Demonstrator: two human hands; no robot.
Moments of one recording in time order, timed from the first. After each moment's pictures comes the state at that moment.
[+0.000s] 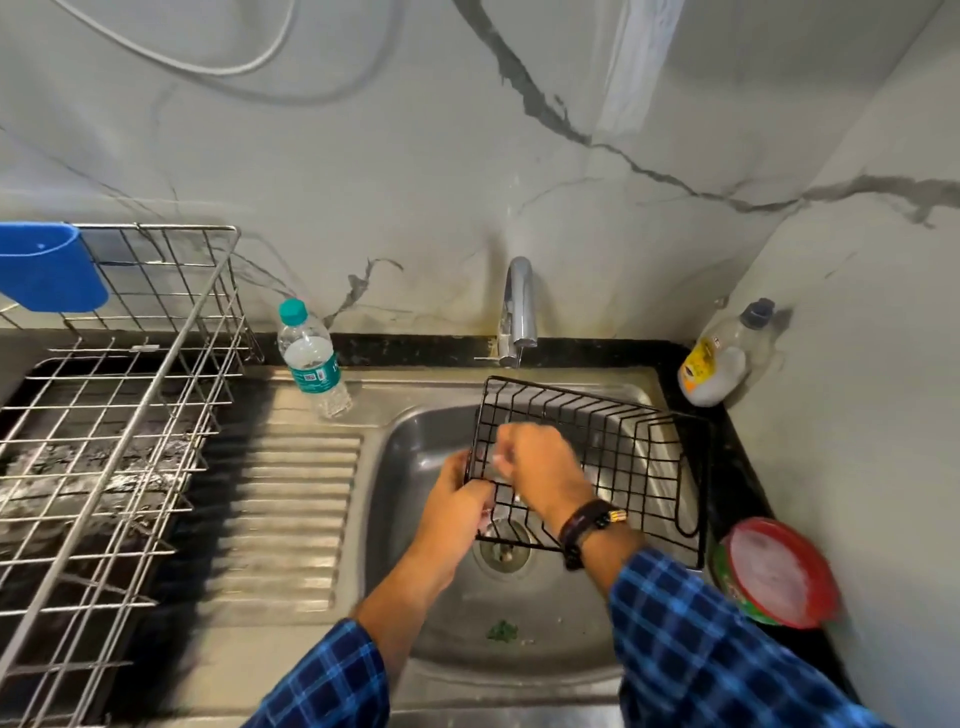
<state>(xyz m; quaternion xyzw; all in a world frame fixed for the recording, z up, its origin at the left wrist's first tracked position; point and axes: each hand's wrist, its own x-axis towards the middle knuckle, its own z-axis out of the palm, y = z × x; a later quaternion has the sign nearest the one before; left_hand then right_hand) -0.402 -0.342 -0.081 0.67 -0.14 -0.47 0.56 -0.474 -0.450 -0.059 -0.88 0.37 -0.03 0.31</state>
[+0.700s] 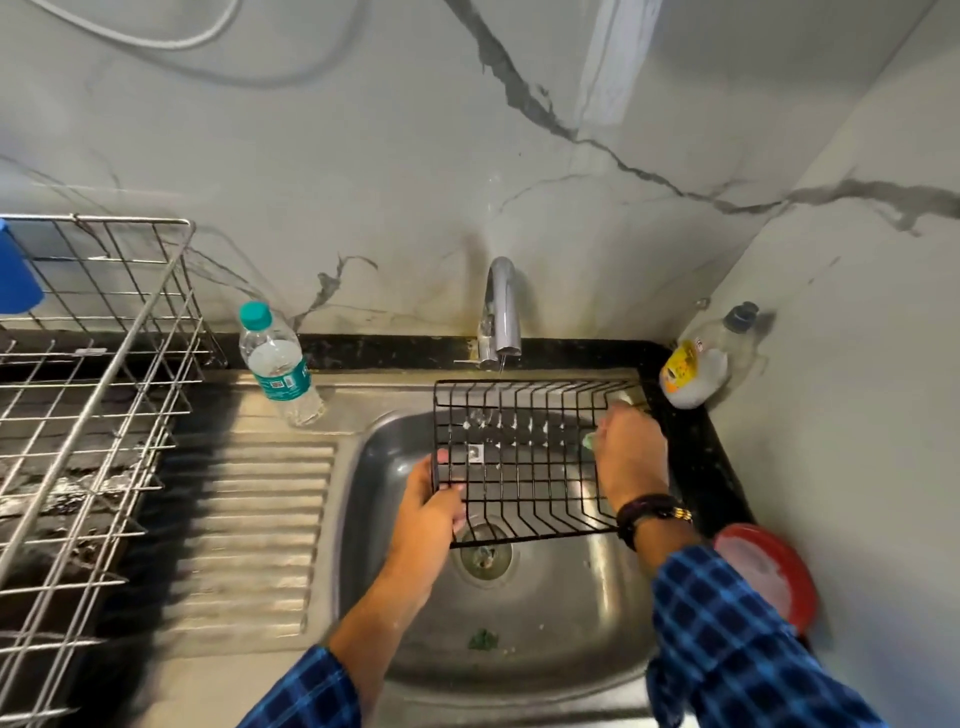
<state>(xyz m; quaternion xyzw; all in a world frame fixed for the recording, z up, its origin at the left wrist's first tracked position) -0.394 -0.345 -0.099 0.66 -0.09 -0.45 0.60 -0.520 -0.516 -0.053 -0.80 0.59 -0.06 0.12</state>
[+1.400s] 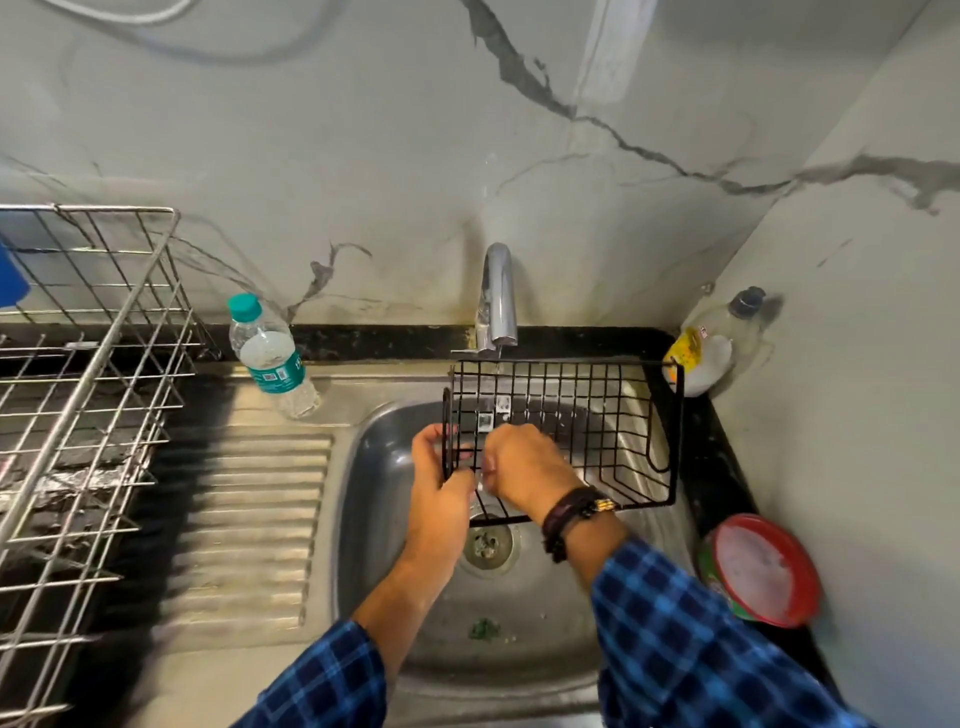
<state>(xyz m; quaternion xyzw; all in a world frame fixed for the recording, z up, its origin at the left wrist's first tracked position) -0.405 -0.367 -0.091 0.63 -0.15 -0.38 0.66 -0.459 -0.463 -0.052 -0.86 0.42 0.12 0.27</state>
